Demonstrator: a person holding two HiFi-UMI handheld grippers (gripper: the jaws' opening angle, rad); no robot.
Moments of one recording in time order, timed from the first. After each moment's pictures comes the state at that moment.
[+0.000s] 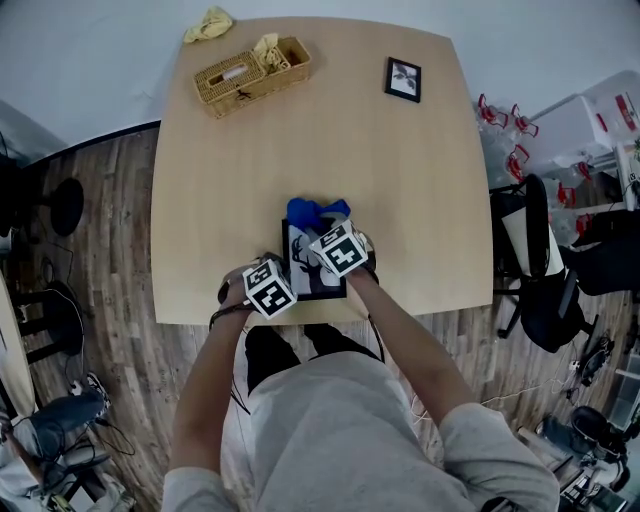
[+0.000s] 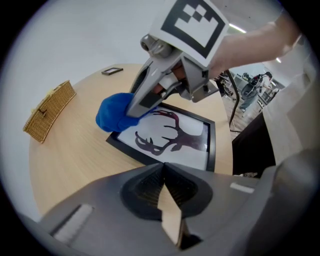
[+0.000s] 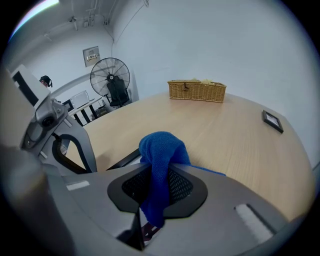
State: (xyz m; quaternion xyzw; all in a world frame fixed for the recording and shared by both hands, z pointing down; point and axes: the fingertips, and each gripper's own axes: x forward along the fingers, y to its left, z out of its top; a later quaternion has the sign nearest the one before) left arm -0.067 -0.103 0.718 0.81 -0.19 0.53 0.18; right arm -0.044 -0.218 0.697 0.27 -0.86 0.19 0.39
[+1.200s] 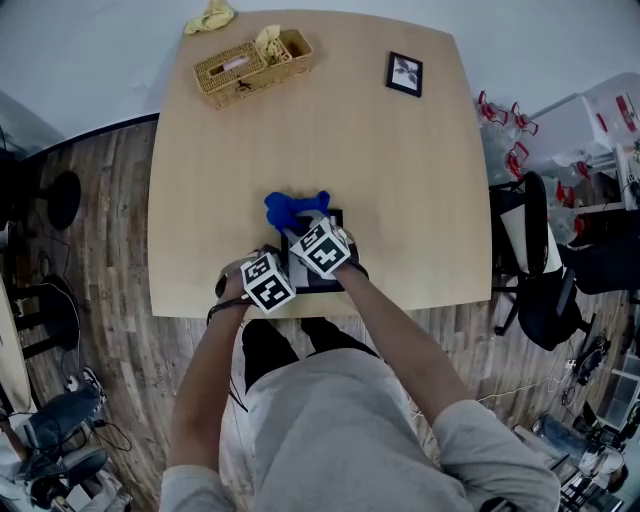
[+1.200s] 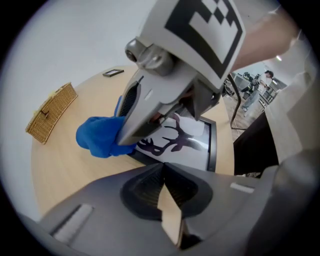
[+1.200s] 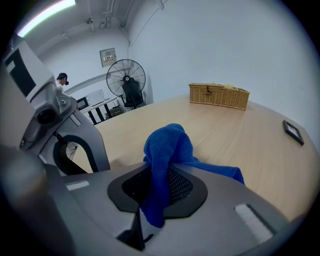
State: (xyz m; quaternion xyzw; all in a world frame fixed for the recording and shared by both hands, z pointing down) left arm -0.071 -0.104 0.719 0.81 -0.20 0.53 0.17; right arm -0.098 -0.190 0.707 0.19 -0.89 0.17 0.37
